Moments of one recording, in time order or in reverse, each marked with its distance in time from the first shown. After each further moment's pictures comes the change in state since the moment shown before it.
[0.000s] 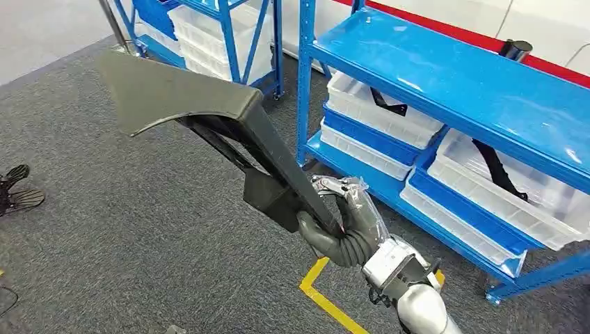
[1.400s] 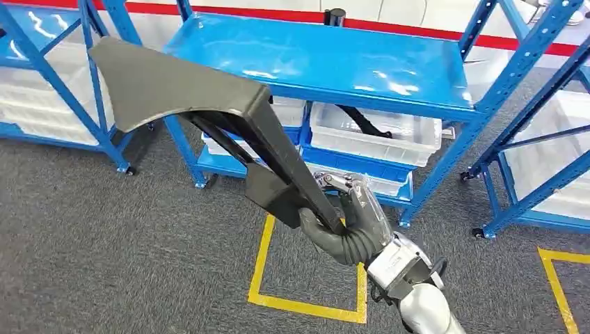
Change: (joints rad) left arm 0.005 0.002 0.000 0.009 0.024 0.033 -0.005; right arm -0.008 -0.005 0.004 -0.024 0.005 -0.011 0.007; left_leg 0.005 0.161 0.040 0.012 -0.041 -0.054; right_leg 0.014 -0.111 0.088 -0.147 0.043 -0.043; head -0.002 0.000
